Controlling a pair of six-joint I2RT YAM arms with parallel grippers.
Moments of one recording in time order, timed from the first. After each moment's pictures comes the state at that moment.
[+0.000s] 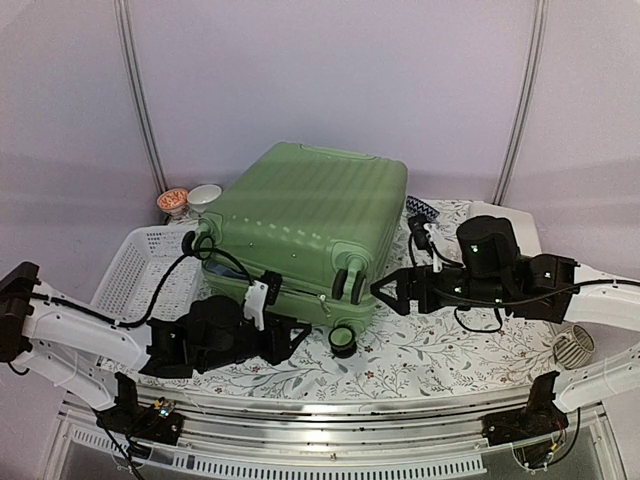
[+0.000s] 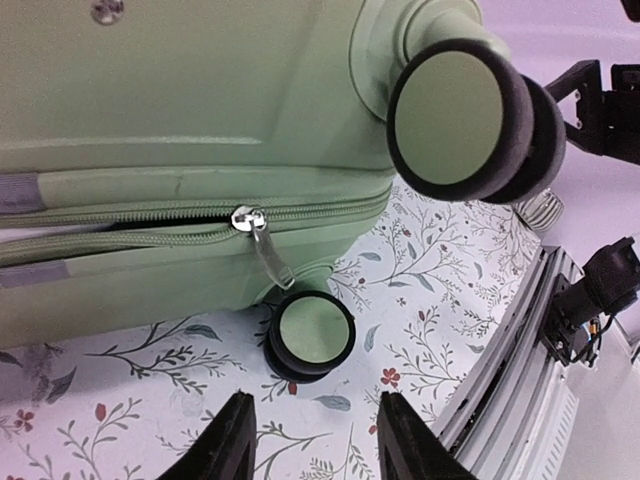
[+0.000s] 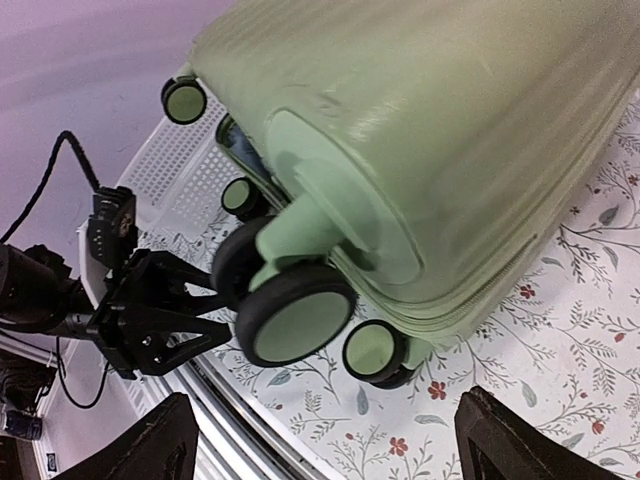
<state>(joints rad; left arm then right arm) -1.21 1.29 0.49 0.42 -0.30 -0.56 1.03 1.10 0.90 -0.30 0.05 0.58</state>
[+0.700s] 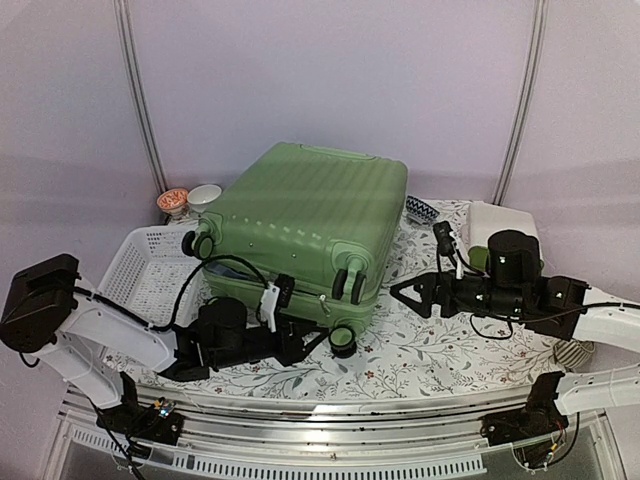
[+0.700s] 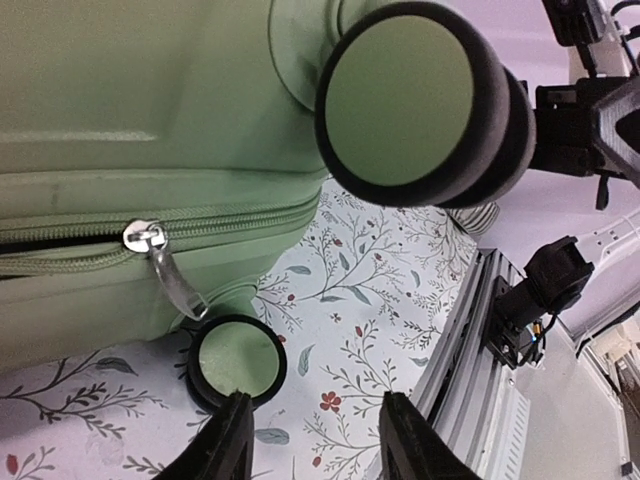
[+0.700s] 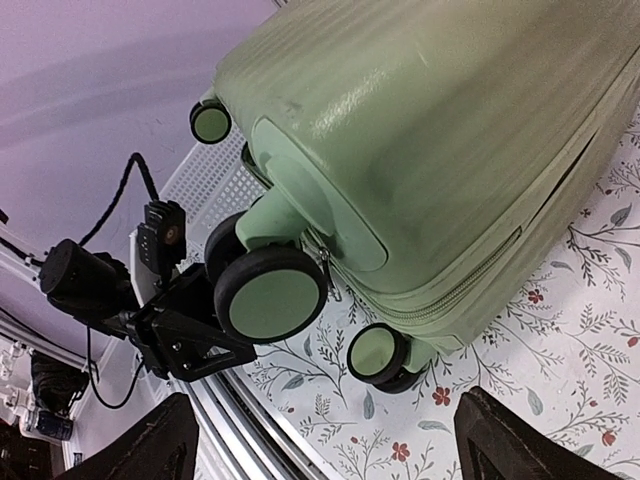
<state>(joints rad) -1.16 1.51 0.47 0.80 -0.11 -0.58 0.89 0.93 0.67 -0.13 -0.13 0.58</state>
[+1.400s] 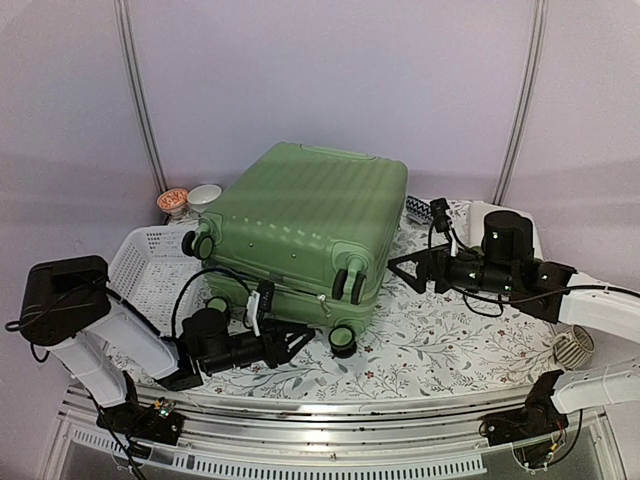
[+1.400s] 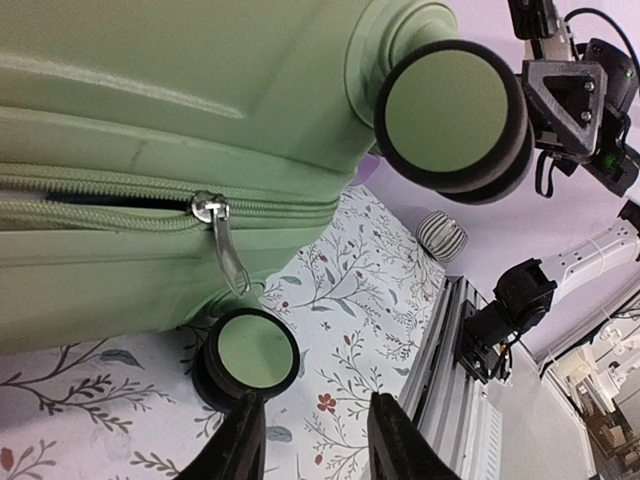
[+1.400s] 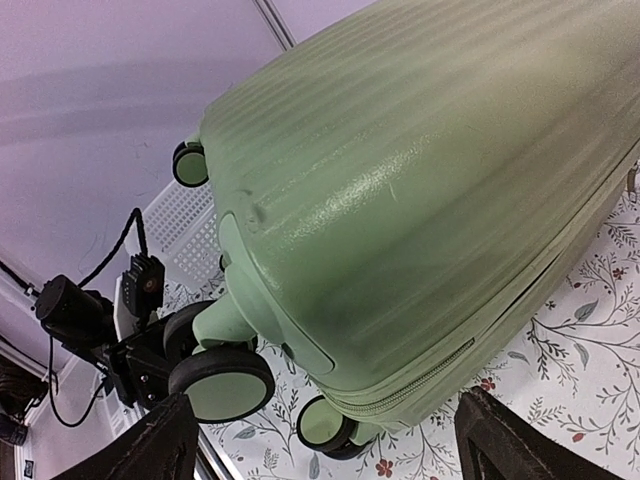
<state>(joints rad) -1.08 1.63 0.30 1.22 0.00 -0.64 0.74 1.05 0.72 0.02 -0.22 0.42</state>
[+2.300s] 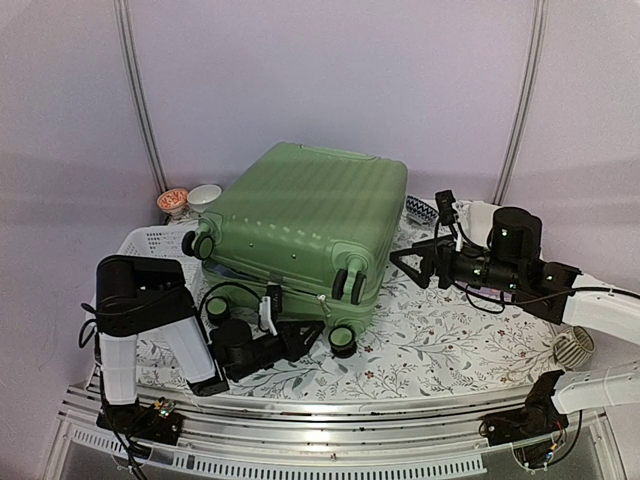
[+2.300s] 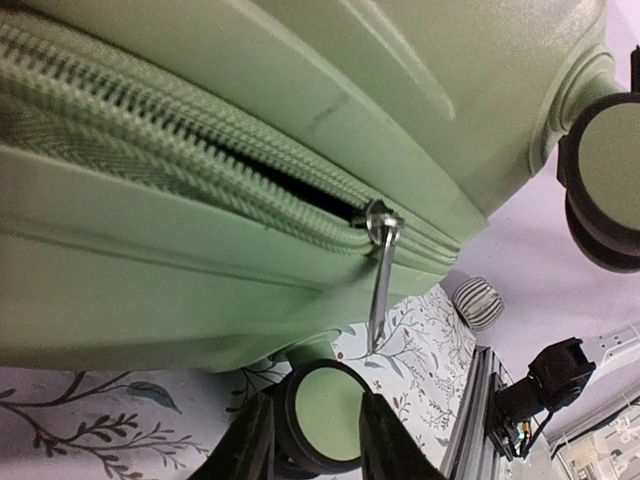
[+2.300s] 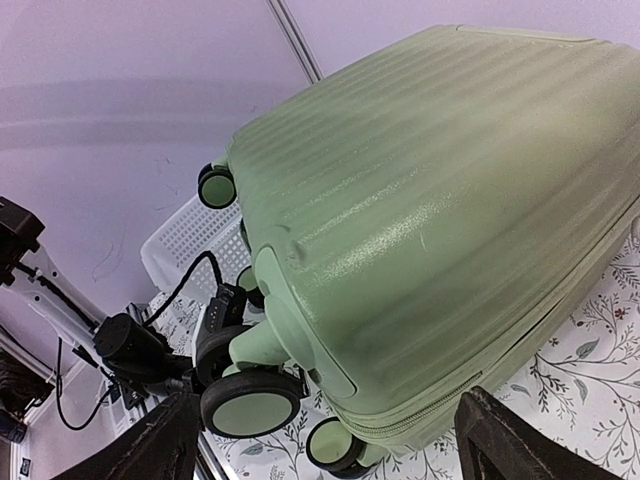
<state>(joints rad) -1.09 2.04 0.42 1.54 -0.18 -0.79 0.73 1.03 0.72 0.08 -0.24 0.38</state>
